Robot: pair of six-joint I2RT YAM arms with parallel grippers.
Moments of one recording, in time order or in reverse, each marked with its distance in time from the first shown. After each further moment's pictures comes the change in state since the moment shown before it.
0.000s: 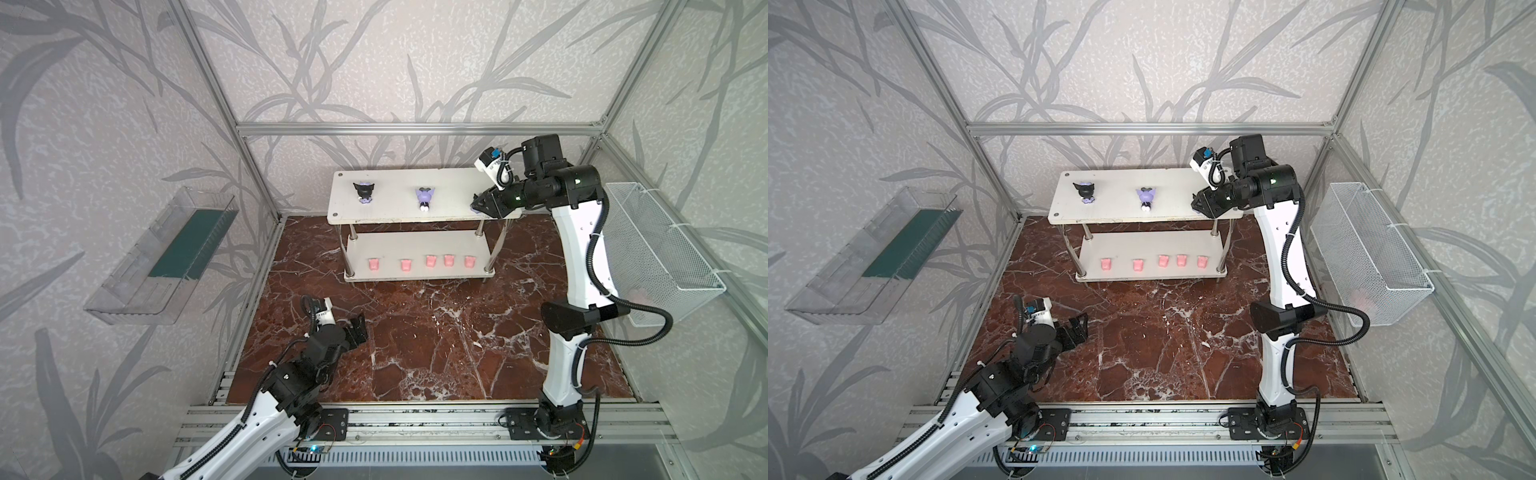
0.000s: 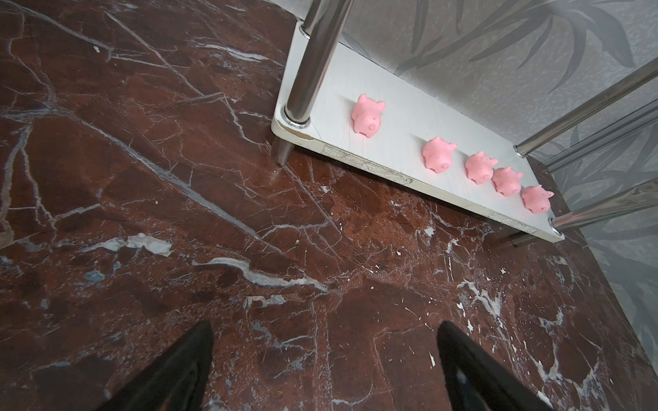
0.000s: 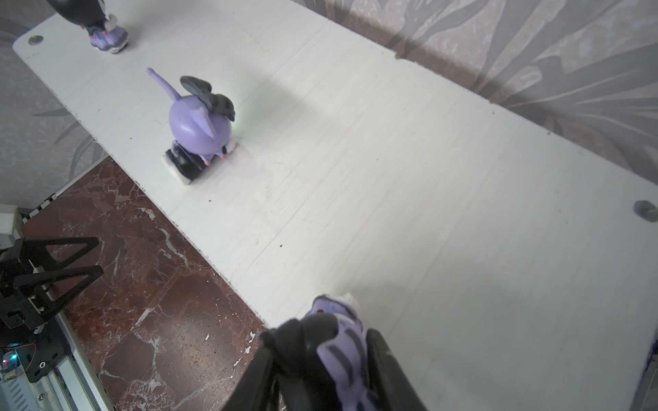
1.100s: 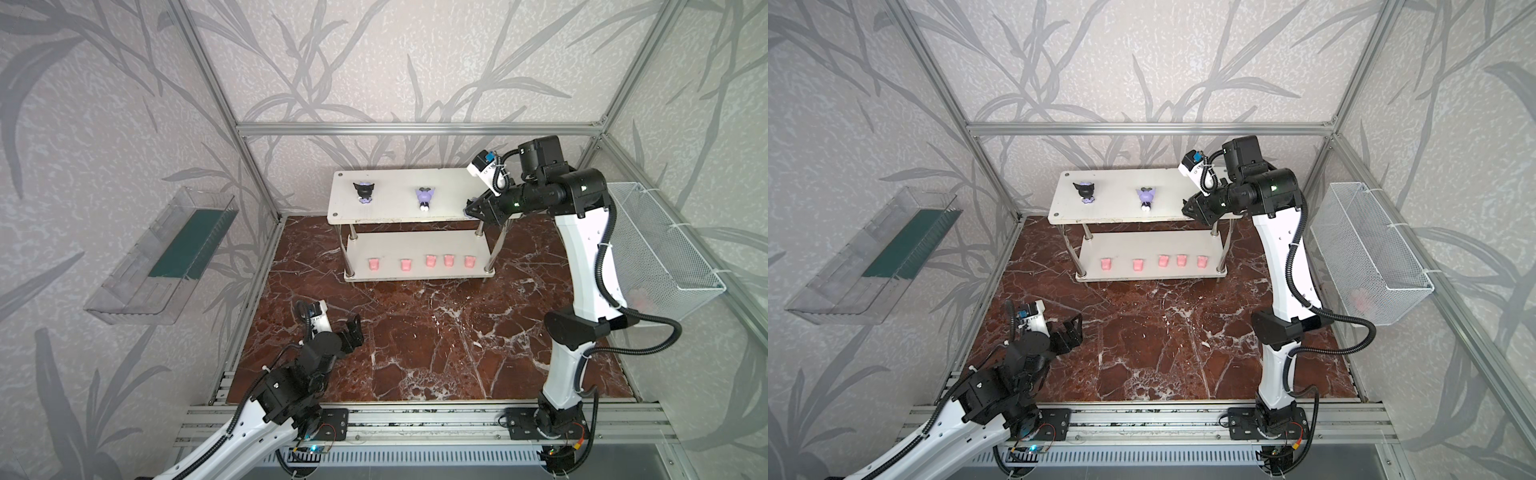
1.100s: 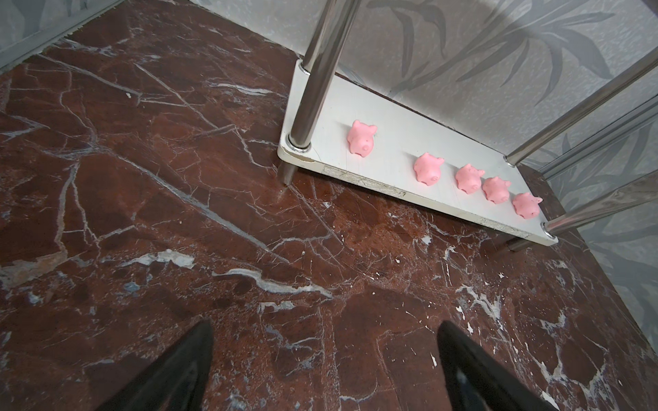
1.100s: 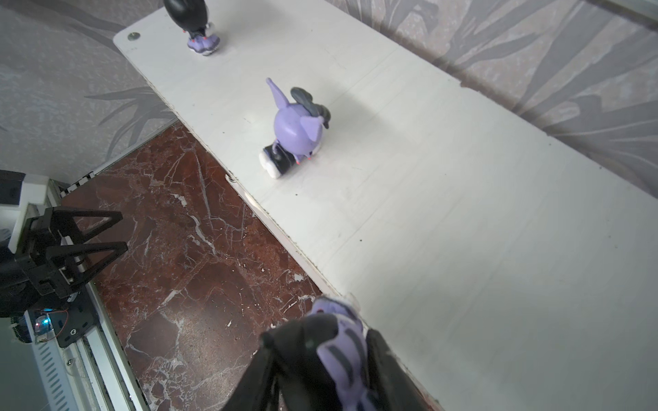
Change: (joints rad) left arm -0.093 -0.106 0.029 -0.111 -0.122 0.015; right arm 0.072 -0.081 -0.043 -0.024 -0.013 -0.025
